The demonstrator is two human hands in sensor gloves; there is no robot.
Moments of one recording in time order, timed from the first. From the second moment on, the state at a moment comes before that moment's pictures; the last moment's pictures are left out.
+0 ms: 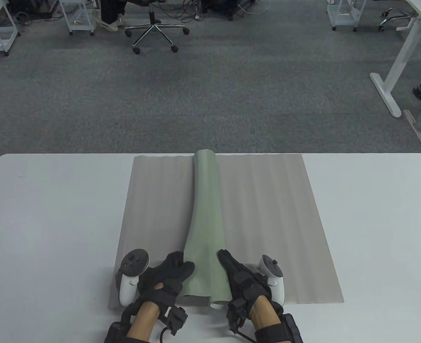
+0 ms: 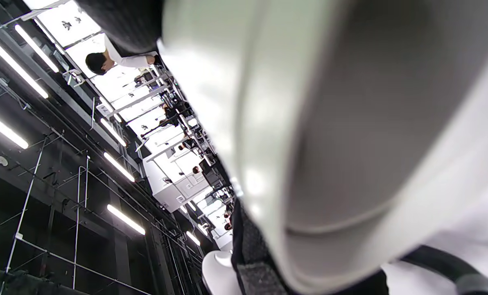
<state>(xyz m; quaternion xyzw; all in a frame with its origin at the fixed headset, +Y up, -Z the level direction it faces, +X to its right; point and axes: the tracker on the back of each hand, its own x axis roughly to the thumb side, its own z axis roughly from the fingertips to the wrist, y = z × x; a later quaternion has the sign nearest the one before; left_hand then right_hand) -0.177 -0.773 -0.300 -0.19 -0.03 0.60 0.77 0.082 -0.808 -0.296 -0.06 0.30 0.53 0.79</state>
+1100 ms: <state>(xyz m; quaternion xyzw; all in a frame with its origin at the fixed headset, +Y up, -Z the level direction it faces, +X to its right) -0.203 -0.778 -0.303 -0.18 0.01 0.56 0.81 0.089 -0.812 -0.296 -0.06 0.31 0.52 0.80</state>
